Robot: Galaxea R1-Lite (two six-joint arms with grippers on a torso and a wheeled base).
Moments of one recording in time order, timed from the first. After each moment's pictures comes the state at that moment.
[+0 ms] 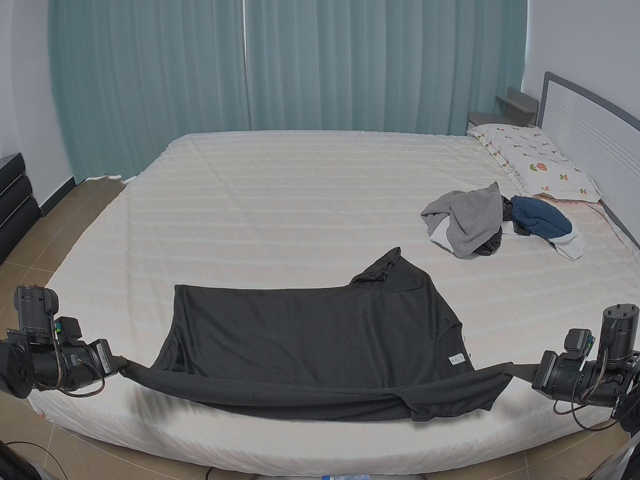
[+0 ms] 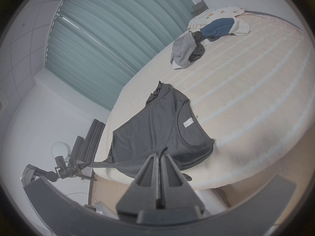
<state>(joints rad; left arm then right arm) 0.21 1.57 -0.30 -0.44 -0.29 -0.32 0.16 1.55 -0.02 -0.98 0.31 0.65</state>
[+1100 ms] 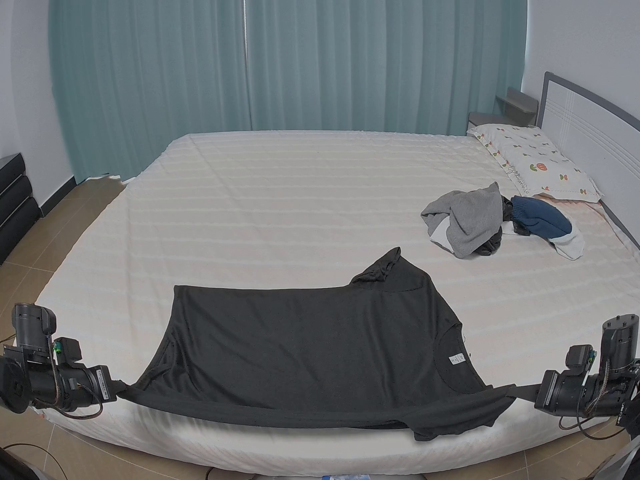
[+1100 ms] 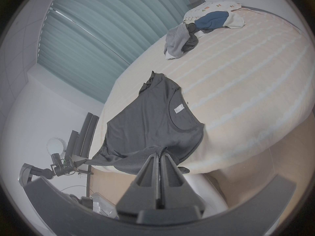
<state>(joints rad) 0.22 1.51 -0.23 -0.34 -0.28 -0.20 0.17 1.47 -0.02 -0.76 0.31 0.60</state>
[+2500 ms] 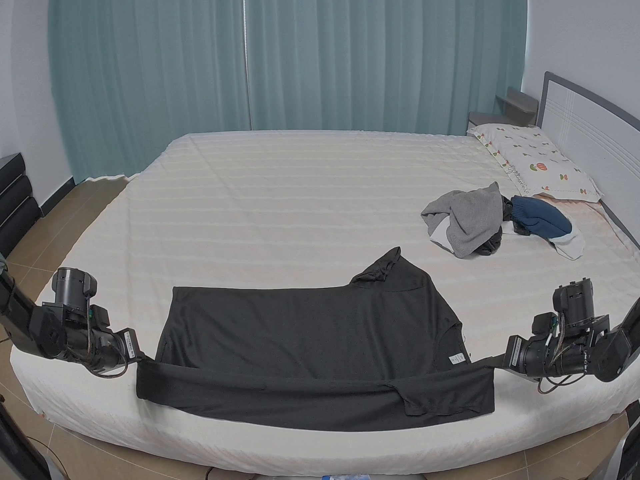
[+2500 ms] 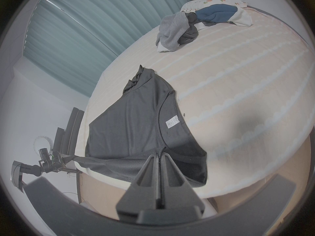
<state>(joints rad) 0.12 1.87 -0.57 -0.31 -0.21 -0.32 0.14 1.83 -0.39 -0.62 0.25 0.54</state>
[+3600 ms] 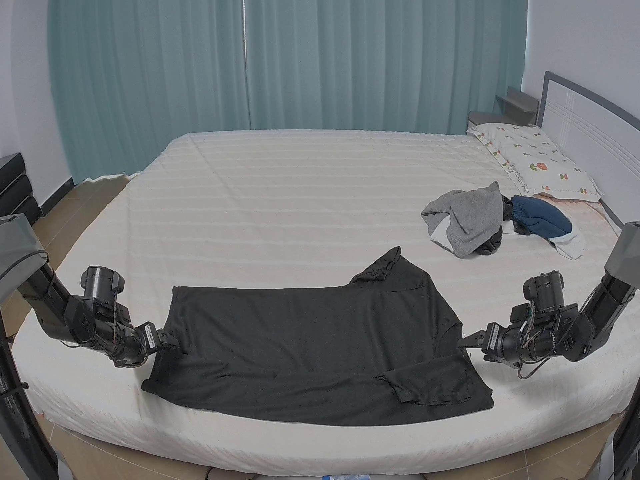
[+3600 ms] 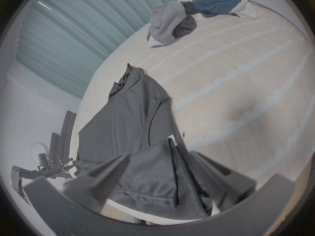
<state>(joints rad) 0.10 2.08 -0.73 -0.31 -0.20 -0.39 0.12 2.06 -0.58 -0.63 0.25 0.58</state>
